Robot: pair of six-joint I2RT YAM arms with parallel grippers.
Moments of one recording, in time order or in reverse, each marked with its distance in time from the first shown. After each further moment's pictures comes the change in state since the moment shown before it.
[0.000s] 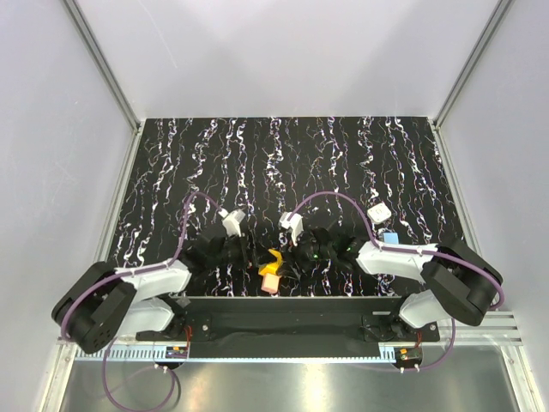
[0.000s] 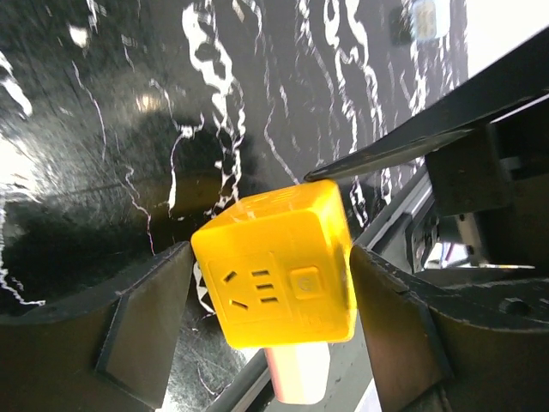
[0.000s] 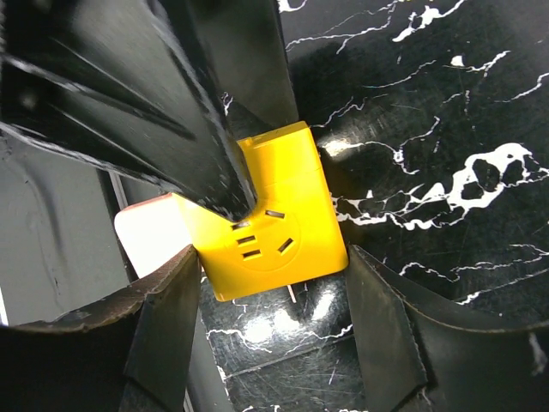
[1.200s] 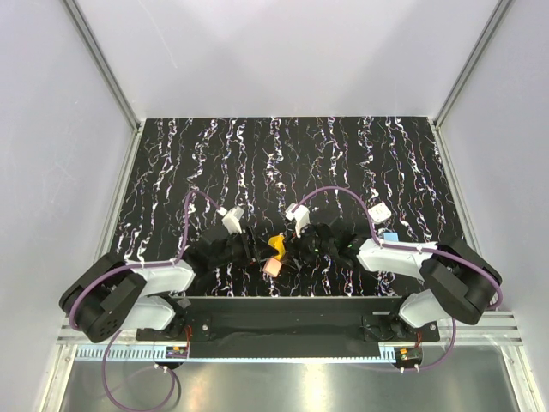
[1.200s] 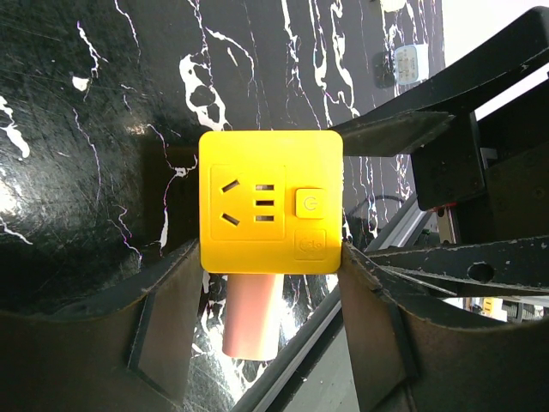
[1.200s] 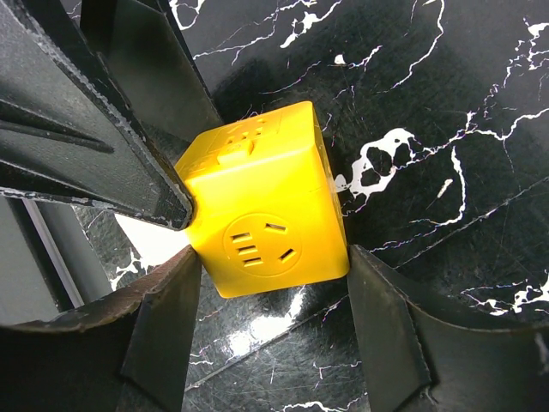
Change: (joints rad) left arm -0.028 0.099 -0.017 0.190 -0.071 -0.074; right arm -0.034 0.011 0.009 0.002 0.154 0.011
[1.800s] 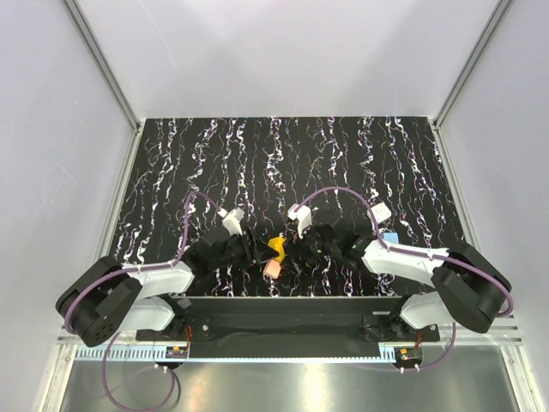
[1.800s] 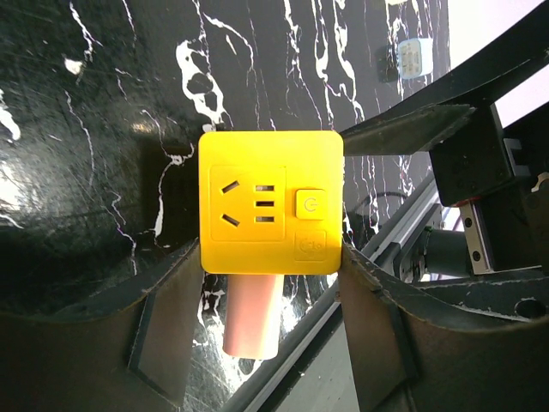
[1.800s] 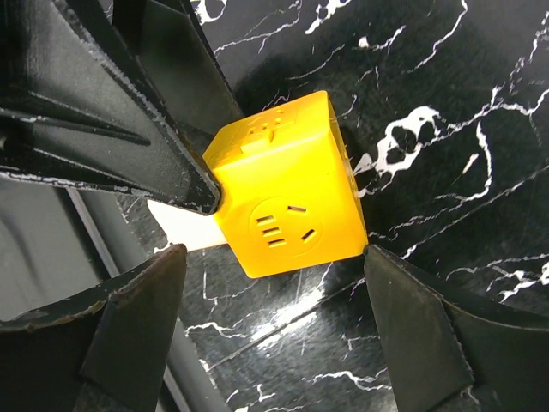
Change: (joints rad) left arm -0.027 -0.037 0.000 -0.051 -0.032 -0.006; right arm 0.005 -0.076 0.000 -0.089 -0.024 0.053
